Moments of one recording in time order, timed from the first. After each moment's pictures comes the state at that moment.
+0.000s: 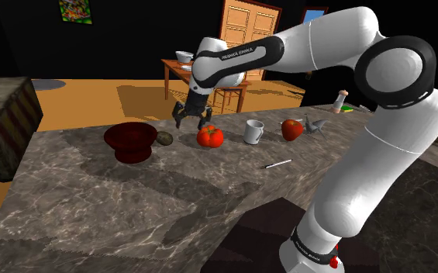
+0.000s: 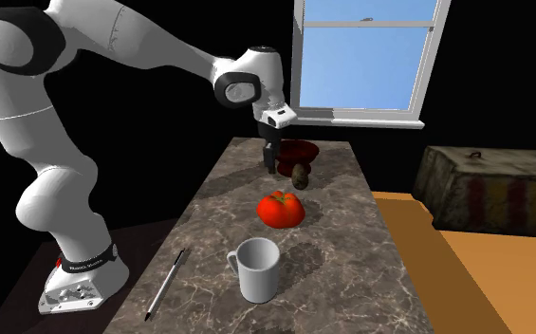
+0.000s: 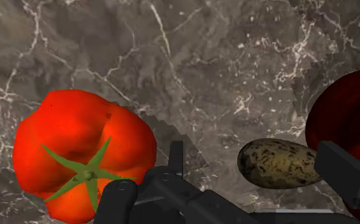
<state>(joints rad) -0.02 -0.09 0.01 -2.13 0.15 2.18 0.42</state>
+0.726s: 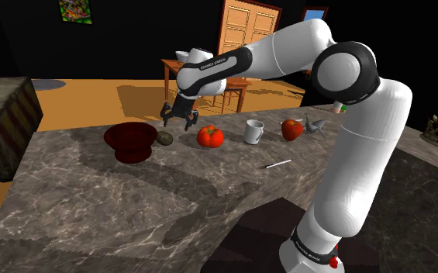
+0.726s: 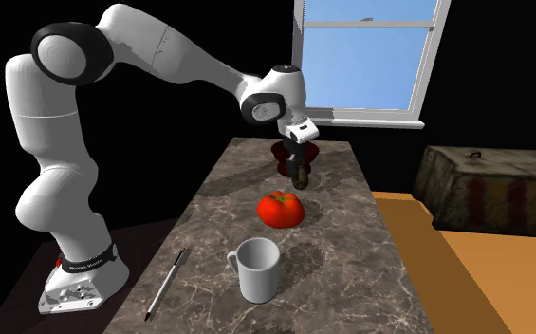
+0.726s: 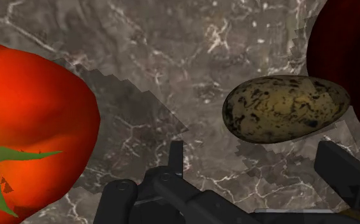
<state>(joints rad) -0.03 0.14 0.01 -1.98 0.18 2.33 0.53</state>
